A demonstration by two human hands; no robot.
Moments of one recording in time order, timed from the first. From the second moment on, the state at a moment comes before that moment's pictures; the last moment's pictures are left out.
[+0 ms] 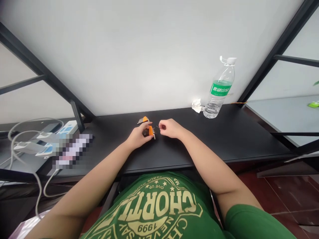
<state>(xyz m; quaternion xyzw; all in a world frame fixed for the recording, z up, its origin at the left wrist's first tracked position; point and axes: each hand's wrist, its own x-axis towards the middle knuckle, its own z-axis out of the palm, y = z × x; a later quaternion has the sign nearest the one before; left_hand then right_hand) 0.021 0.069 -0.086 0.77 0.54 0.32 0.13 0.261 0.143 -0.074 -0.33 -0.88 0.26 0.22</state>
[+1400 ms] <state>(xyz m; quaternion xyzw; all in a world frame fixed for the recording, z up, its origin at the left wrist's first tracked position) 0.028 0.069 -0.092 0.81 0.51 0.28 0.01 0.236 0.121 -0.079 -0.29 -0.81 0.35 0.36</state>
